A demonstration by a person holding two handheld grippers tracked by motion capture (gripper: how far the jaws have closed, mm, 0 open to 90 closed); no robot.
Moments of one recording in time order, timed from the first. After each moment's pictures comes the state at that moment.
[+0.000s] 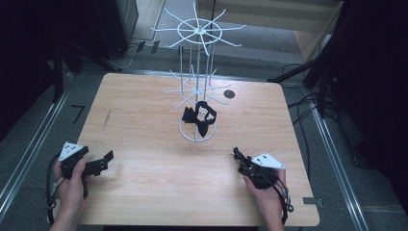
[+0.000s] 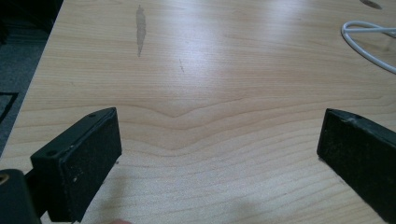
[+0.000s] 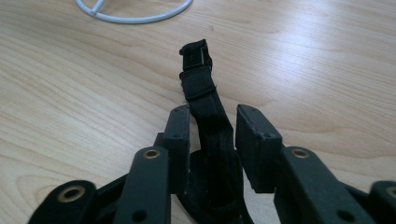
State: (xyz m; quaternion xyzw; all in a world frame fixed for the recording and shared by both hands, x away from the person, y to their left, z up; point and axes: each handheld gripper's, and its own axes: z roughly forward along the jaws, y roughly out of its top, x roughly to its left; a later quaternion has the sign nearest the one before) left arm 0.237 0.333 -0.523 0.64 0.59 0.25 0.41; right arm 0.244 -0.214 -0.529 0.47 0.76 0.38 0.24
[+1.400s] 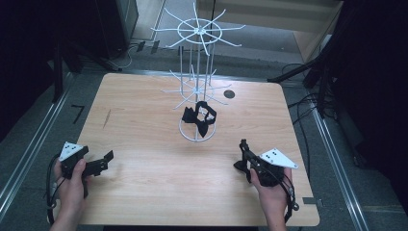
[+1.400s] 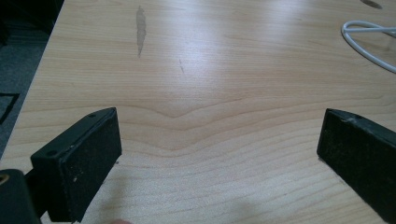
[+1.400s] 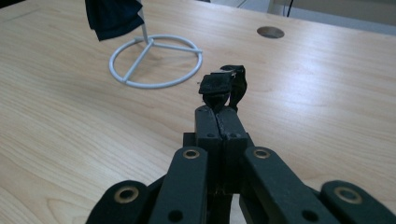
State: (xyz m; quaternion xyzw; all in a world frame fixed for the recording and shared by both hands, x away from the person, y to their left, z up) left arm 0.237 0.332 -0.523 0.64 0.59 0.25 0.41; right arm 0.237 -0.219 -0.488 0.45 0.72 0.45 0.25
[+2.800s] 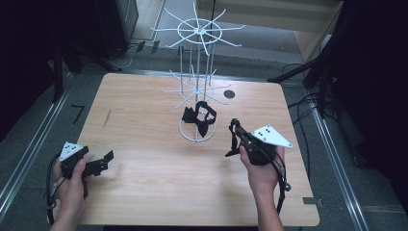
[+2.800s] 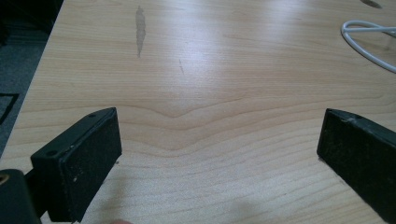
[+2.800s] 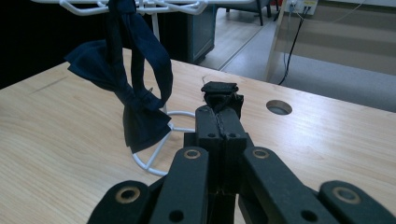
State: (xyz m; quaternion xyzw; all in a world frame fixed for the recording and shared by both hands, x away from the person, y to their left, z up) left arm 0.237 0.332 -0.523 0.65 0.59 0.25 0.41; right arm 0.266 -0.180 -0.424 0.43 0.69 0.51 0.28
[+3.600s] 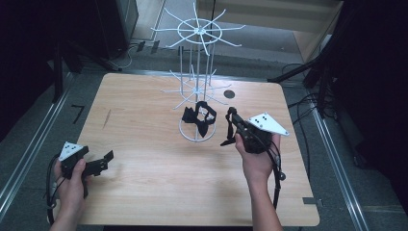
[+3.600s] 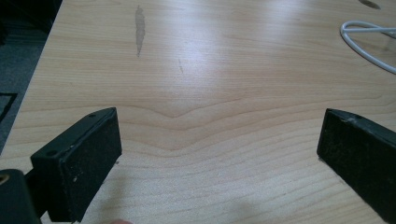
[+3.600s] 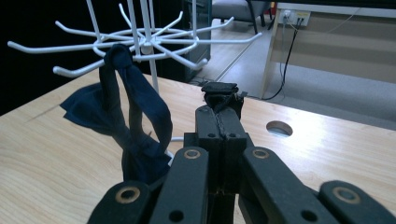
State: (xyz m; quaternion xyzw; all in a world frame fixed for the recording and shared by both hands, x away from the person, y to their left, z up) left arm 0.237 0.333 -0.523 0.65 0.59 0.25 0.42; right arm 0.285 -0.166 -0.404 0.44 0.67 0.52 0.29
